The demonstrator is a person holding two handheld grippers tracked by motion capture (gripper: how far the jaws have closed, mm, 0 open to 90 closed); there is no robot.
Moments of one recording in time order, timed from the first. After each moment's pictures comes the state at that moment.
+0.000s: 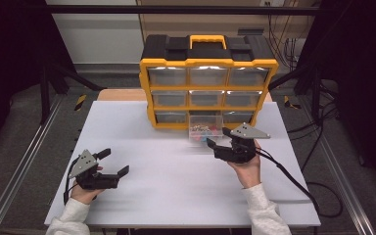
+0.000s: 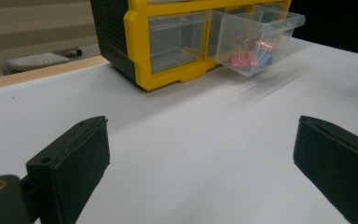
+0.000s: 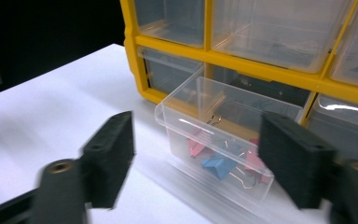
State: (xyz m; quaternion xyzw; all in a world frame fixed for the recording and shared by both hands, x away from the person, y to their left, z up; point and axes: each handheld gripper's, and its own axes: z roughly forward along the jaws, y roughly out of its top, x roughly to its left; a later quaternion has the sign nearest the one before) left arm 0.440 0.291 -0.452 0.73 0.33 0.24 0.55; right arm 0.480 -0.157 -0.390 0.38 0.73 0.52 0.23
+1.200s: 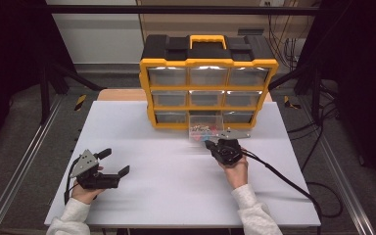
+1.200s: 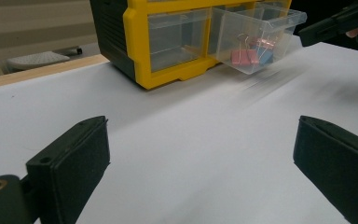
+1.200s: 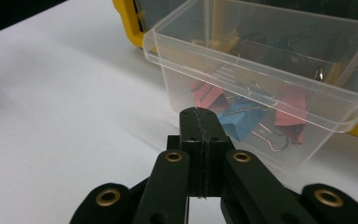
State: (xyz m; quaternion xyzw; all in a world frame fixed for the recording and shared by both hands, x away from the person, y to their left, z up) left arm 0.440 0.289 -0.452 0.73 0.33 0.24 0.54; right arm 0.506 -0.132 -0.437 0.42 0.76 0.45 0.19
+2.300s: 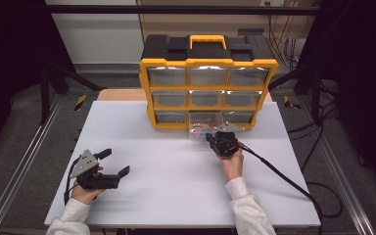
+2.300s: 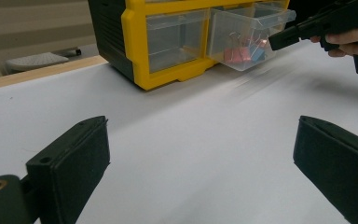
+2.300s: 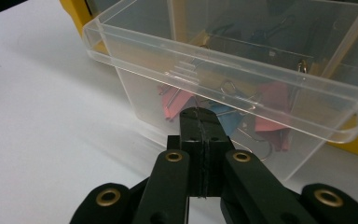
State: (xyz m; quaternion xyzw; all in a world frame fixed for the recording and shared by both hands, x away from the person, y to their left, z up) left arm 0.440 0.289 -0.452 0.73 0.33 0.24 0.54; right arm 0.541 -0.130 -0.453 0.44 0.75 0.45 0.21
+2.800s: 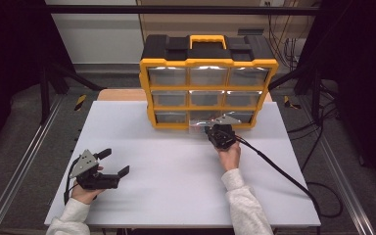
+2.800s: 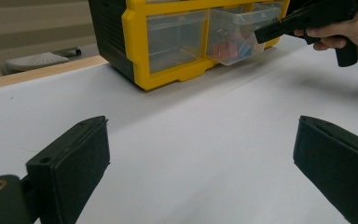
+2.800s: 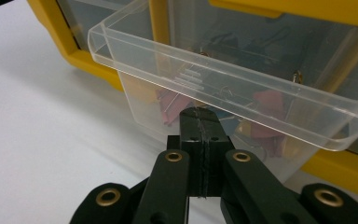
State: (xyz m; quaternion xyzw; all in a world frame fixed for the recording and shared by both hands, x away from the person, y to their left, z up) left arm 0.440 0.290 -0.452 0.73 0.33 0.24 0.54; right arm 0.564 -0.123 -0.447 0.44 0.75 0.43 0.24
